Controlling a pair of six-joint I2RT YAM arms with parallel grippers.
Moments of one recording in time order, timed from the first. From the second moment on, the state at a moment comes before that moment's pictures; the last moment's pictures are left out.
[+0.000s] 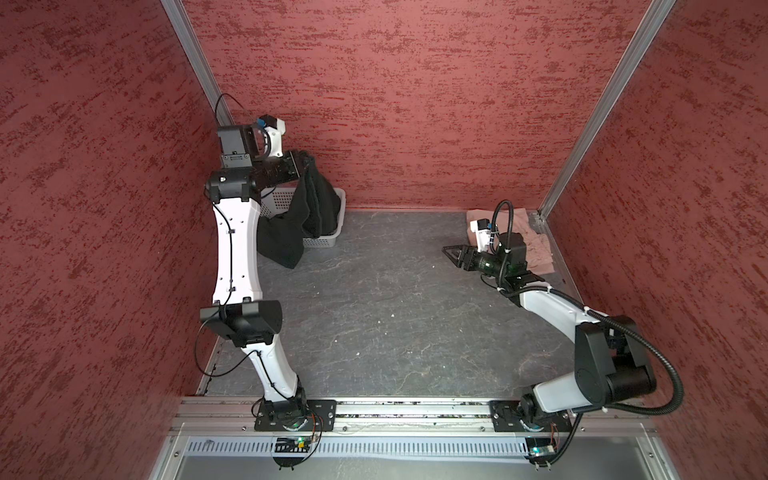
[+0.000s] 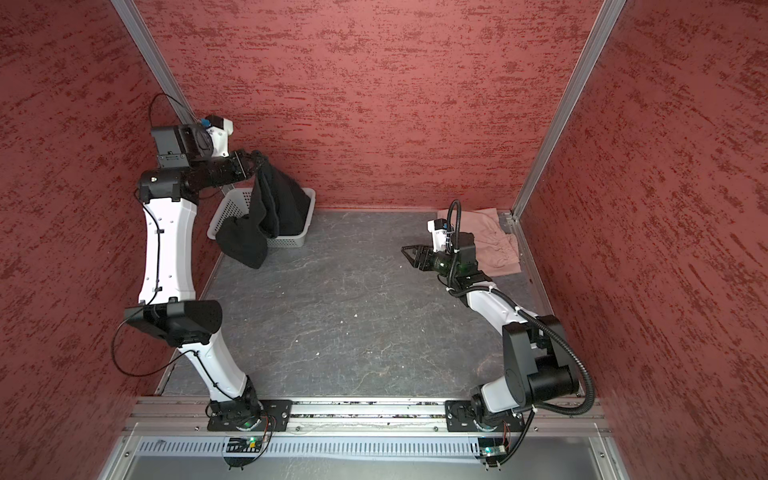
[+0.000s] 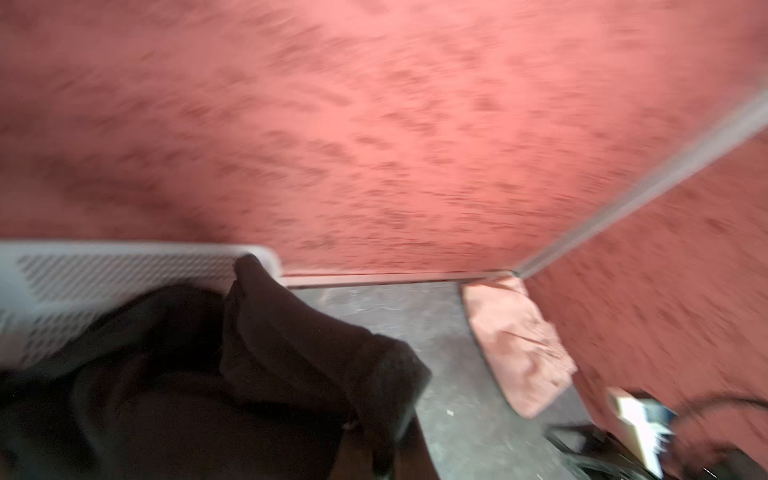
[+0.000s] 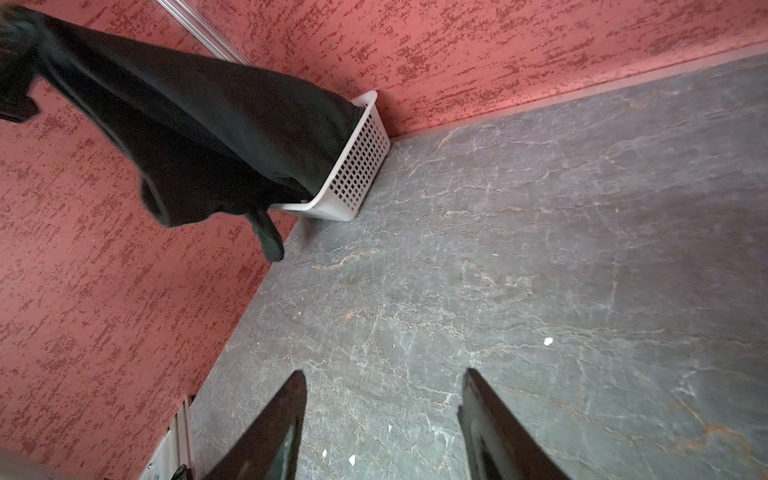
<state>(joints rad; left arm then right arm) 0.10 1.84 2.45 -0.98 0.58 -0.22 0.20 1.48 0.84 0.31 -0.65 0.51</state>
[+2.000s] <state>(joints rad) -0.49 1.79 2.10 -0.97 0.17 -0.10 0.43 1.45 0.89 0.01 -0.41 0.35</state>
